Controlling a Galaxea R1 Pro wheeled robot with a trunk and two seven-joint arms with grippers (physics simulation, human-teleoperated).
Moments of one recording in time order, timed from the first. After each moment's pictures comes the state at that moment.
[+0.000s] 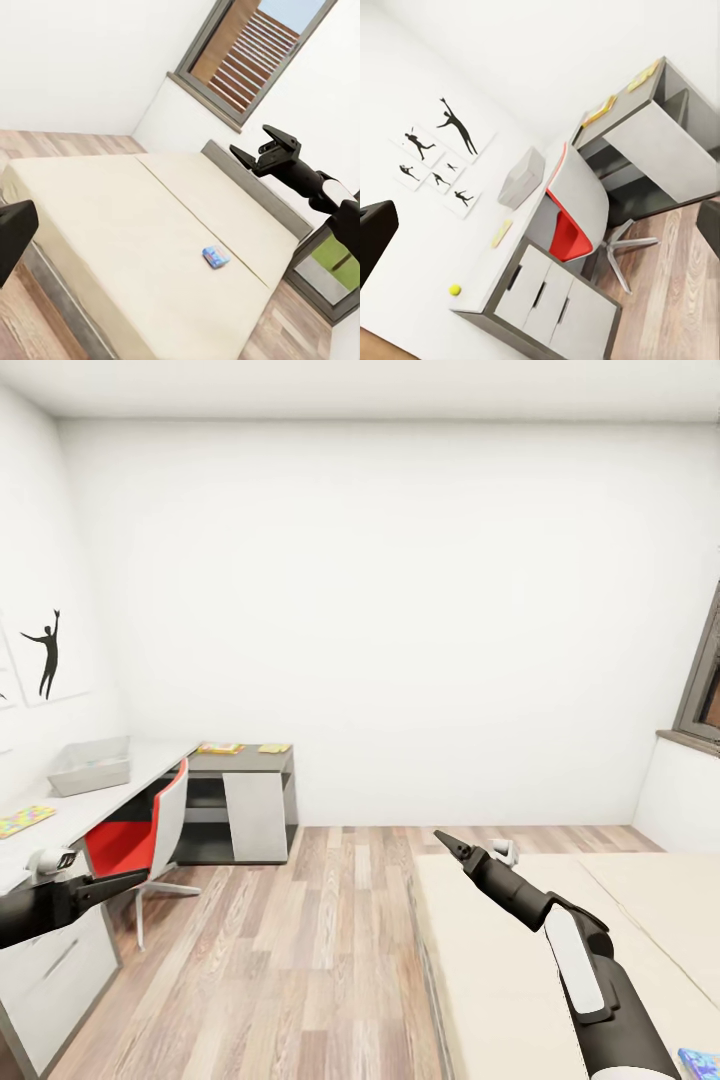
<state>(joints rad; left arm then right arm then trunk) -0.33 0.42 0.53 -1.39 0.10 0.92 -1.57 -0.41 0.01 -0.24 -1.22 -0.63 0.67 0.59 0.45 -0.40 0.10</state>
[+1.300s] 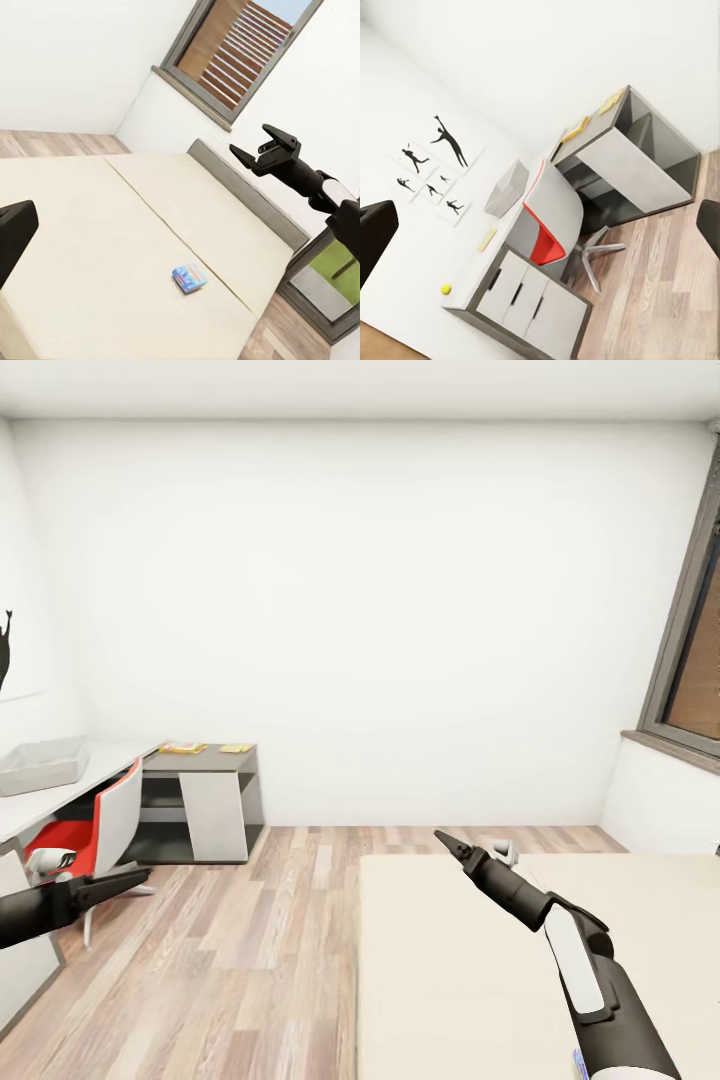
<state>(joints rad) -0.33 0.42 0.53 -1.39 0.10 0.92 -1.57 -0.41 0.01 -0.24 -1.22 -0.63 0.67 0.59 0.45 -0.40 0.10</state>
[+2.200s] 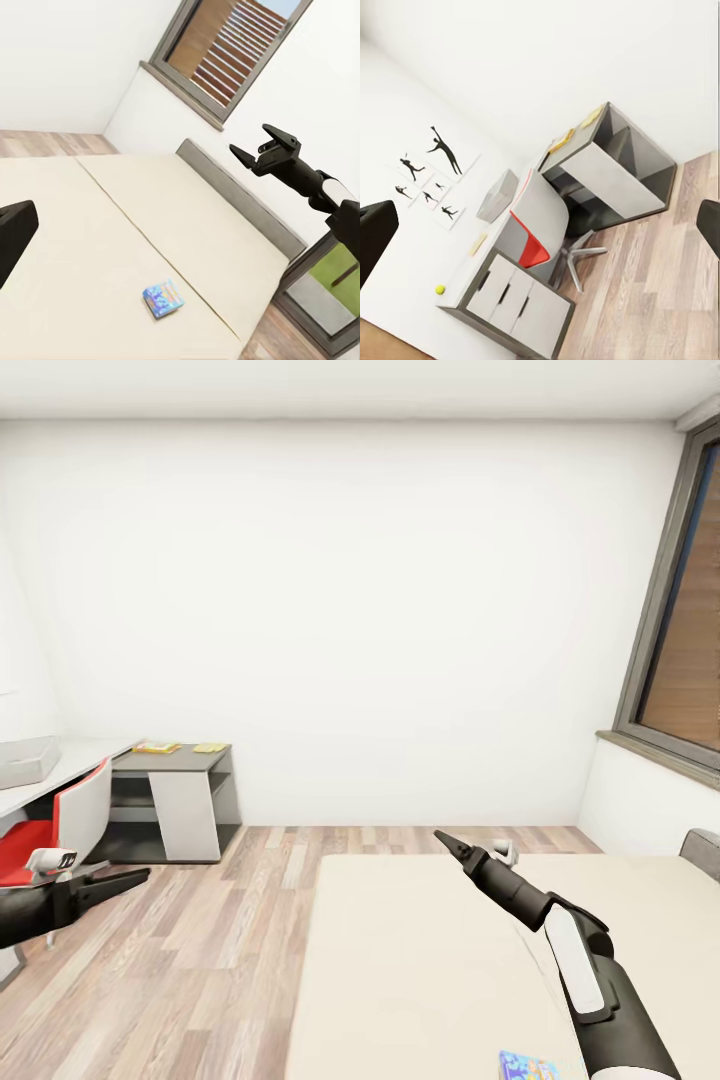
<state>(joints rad) -0.33 0.42 0.53 -1.39 0.10 0.92 -1.57 -0.41 0.01 -0.24 -1.22 -0.63 0.67 0.59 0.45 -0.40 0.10</state>
